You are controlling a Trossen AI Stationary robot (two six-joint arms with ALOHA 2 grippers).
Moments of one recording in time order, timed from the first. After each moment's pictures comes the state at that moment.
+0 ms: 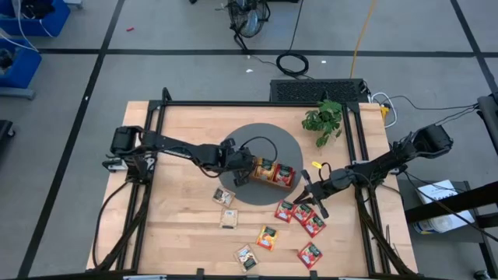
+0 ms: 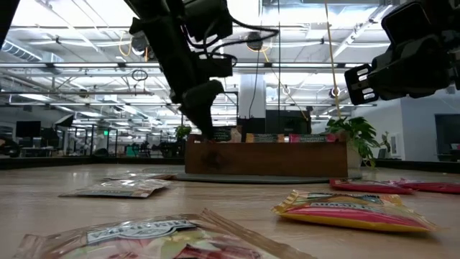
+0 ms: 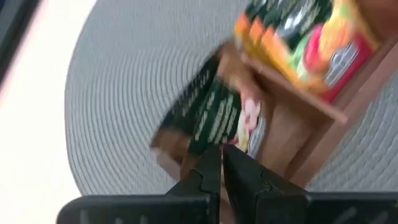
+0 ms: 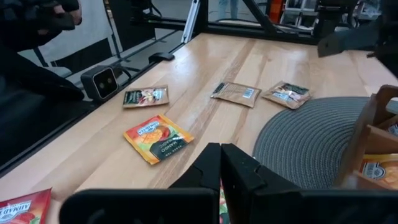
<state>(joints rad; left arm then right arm) -0.01 1.80 1.19 -0.46 -0.37 -0.22 0.32 1.19 0.15 0.78 -0.07 0.01</state>
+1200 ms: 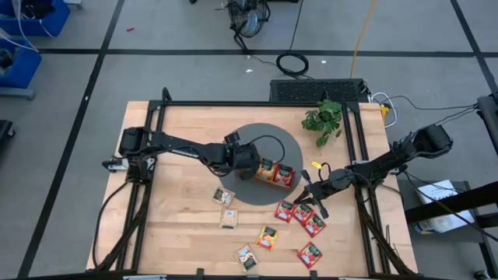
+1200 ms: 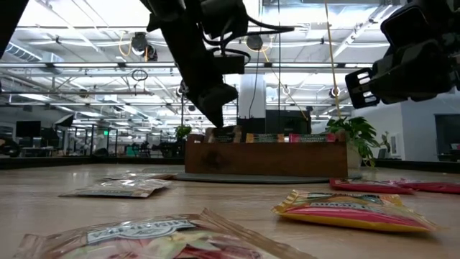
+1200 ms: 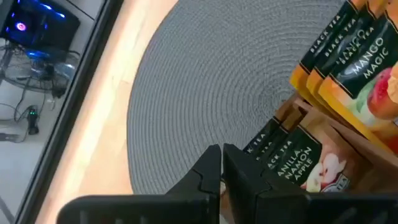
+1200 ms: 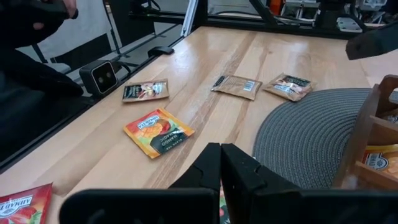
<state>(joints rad) -0.01 1.88 1.32 -0.53 -0.56 -0.15 0.32 1.19 0.16 0.75 -0.08 0.02</state>
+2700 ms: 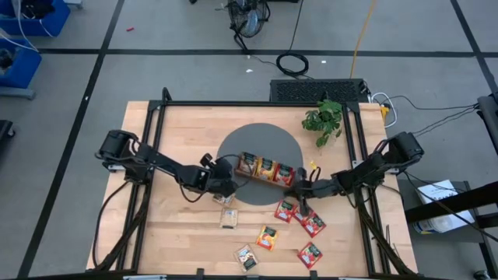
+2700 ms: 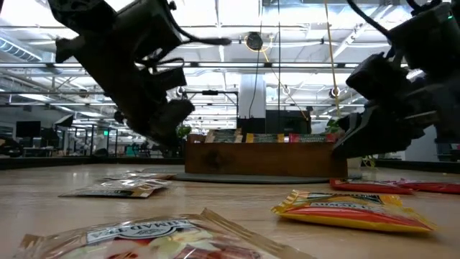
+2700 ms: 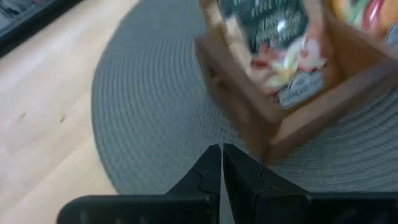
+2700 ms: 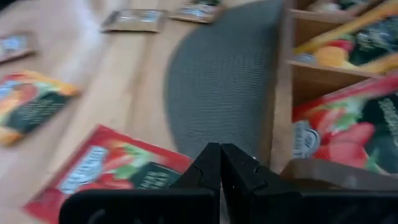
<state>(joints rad) -0.21 1.73 0.81 -0.15 -0.72 -0.70 0.34 1.61 0.23 0.88 0.29 0.20</state>
